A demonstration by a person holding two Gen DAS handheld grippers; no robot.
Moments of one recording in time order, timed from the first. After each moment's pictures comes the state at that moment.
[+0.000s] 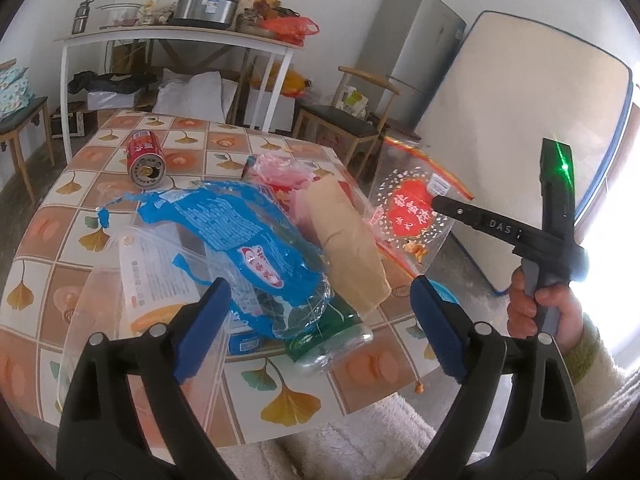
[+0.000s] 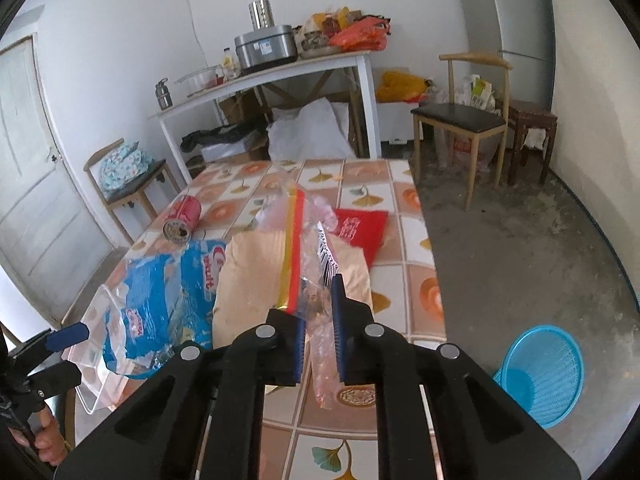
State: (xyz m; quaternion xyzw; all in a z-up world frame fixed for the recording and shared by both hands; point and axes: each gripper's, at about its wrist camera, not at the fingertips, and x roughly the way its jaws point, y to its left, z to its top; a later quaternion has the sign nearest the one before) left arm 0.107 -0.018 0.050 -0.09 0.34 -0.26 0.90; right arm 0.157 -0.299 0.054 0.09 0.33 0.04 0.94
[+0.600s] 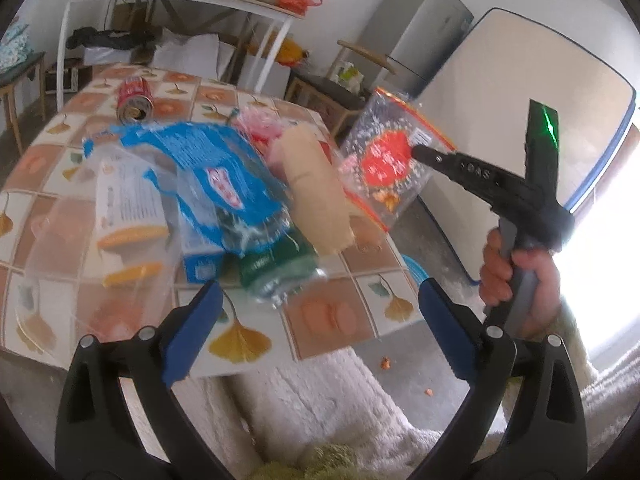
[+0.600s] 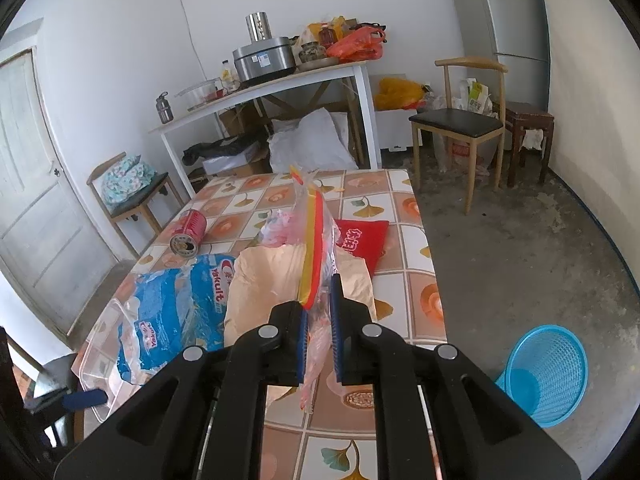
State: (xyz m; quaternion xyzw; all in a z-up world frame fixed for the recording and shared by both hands) left arm 0.074 -0.026 0.032 -0.13 0.40 -0.28 0.86; right arm 0.151 -0.302 0.060 0.10 0.31 0.04 0.94
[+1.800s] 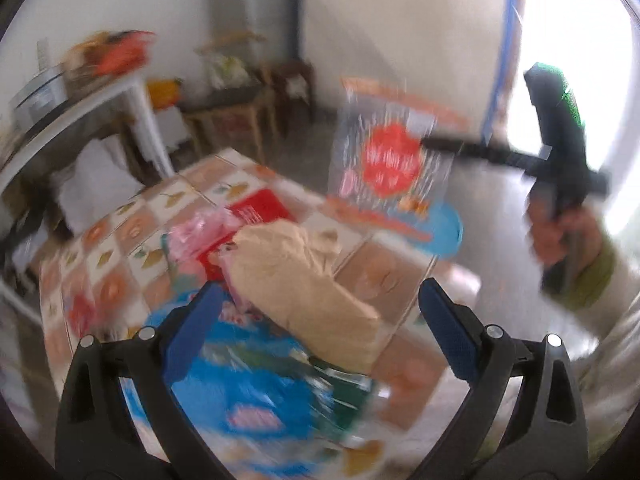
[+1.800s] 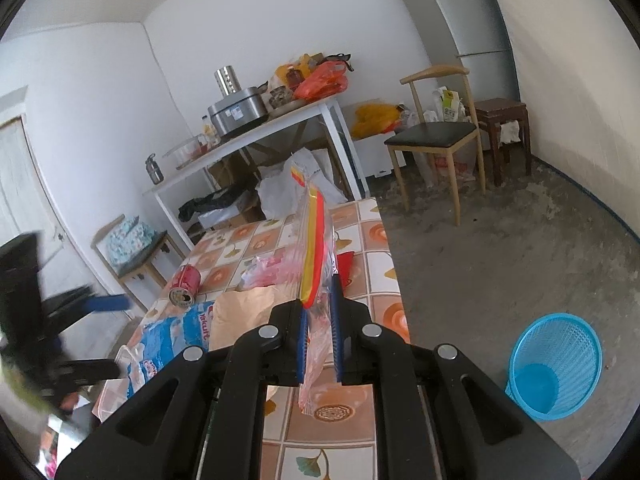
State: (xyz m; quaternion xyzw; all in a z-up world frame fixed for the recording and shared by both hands) left arm 0.207 -0.119 0.091 0.23 0.36 -0.44 0.79; right arm 0.121 -0.372 0.058 0.20 0.25 0.02 0.95
